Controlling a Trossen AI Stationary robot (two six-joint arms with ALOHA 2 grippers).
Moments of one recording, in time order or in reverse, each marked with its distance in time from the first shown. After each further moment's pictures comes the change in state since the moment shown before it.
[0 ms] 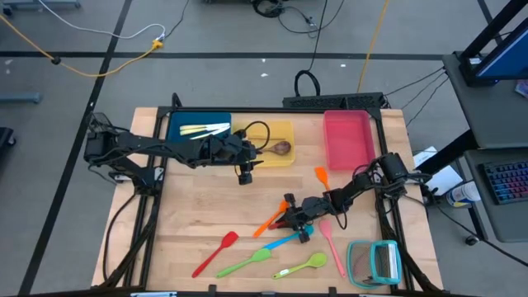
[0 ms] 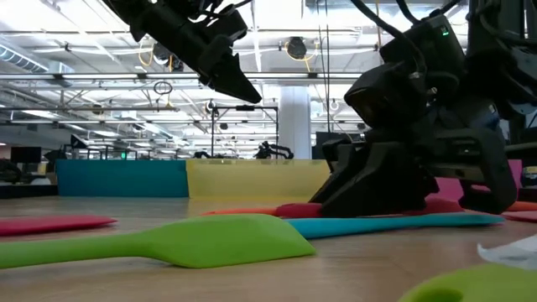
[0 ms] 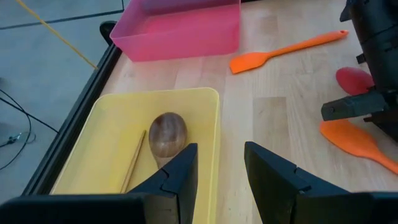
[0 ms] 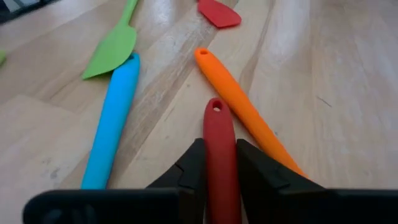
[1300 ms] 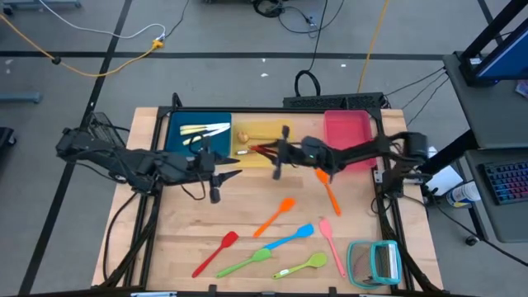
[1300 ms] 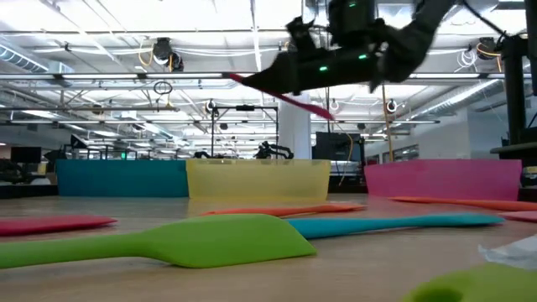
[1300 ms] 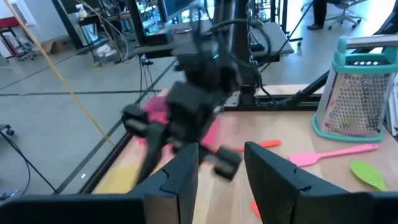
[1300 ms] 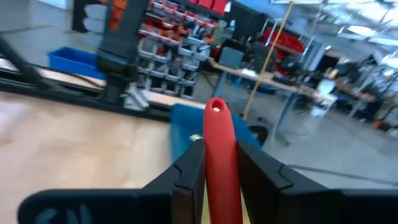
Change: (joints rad) left arm -0.392 -0.401 0.001 -0.060 -0.372 -0.149; right arm -0.450 -0.250 0.256 0.005 0.057 -0.211
